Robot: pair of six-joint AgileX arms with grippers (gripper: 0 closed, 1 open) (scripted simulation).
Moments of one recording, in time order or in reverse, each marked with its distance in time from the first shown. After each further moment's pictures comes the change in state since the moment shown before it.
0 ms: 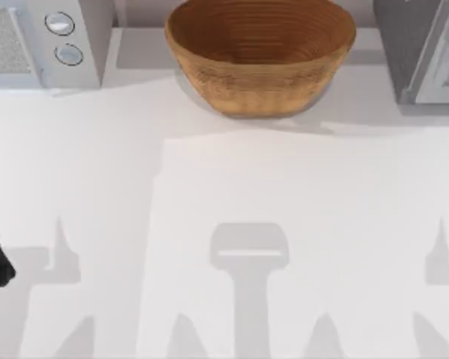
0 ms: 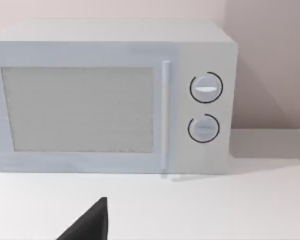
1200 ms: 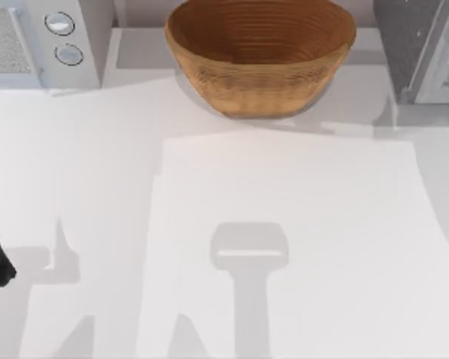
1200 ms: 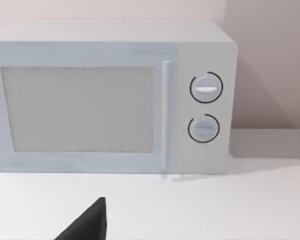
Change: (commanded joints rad) left arm 0.000 0.000 0.000 0.000 0.000 0.000; right arm 0.138 1.003 1.297 -0.317 0.149 0.008
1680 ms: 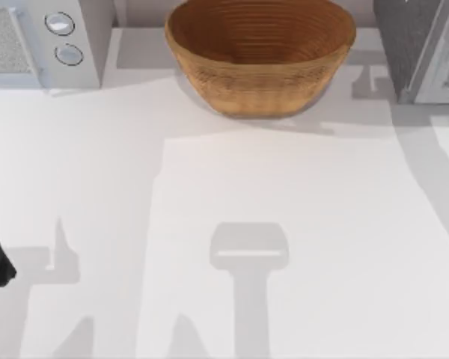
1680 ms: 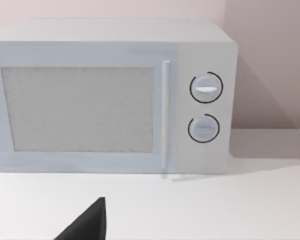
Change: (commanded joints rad) left arm 0.000 0.000 0.000 0.000 0.000 0.000; right arm 0.045 0.317 0.435 -0.099 0.046 0.007
